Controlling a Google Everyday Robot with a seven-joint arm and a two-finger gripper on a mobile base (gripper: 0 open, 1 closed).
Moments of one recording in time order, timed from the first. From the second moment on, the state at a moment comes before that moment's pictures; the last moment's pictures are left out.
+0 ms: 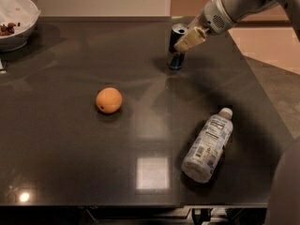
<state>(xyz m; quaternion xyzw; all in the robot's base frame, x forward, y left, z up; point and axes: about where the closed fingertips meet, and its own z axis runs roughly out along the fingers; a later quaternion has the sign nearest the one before) 0.685 -0.109 0.938 -0.53 0.75 0.17 0.34</state>
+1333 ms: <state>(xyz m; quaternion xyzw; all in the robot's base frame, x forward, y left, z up) 0.566 -0.010 0.932 -0.65 0.66 0.24 0.29</state>
